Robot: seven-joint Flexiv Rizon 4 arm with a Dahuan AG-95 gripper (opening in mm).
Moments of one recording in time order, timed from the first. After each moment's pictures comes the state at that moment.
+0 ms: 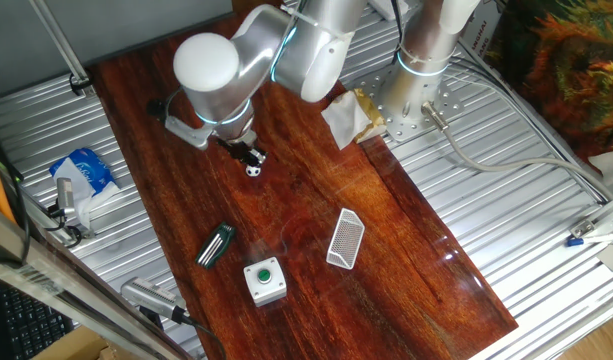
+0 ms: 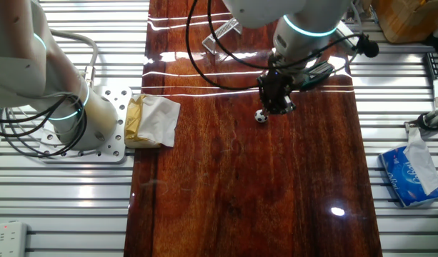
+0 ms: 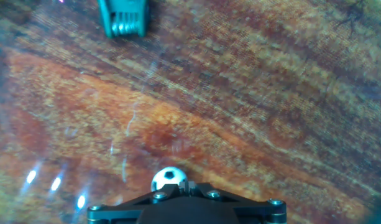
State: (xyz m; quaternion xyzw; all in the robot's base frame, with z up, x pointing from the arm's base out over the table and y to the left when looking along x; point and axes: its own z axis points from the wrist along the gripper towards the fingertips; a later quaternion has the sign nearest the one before) arm 0.492 0.007 0.043 0.25 -0.96 0.06 0.08
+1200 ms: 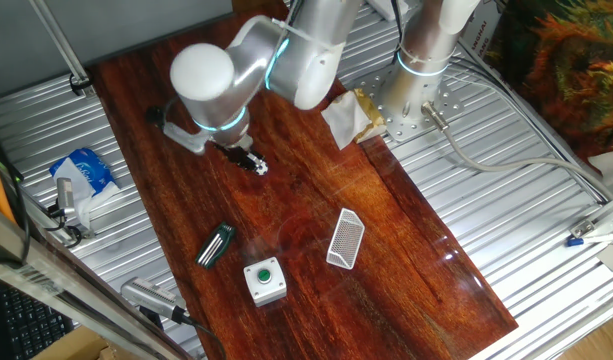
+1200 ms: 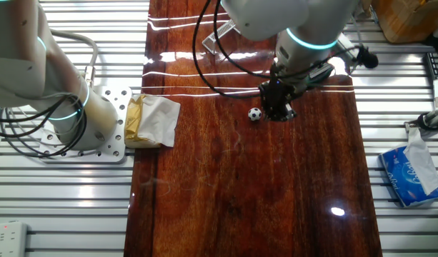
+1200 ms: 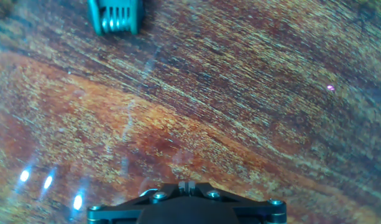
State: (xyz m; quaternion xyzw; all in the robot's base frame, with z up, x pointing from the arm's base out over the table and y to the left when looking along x) arm 0.488 0.005 0.028 0.22 -0.97 0.03 0.08
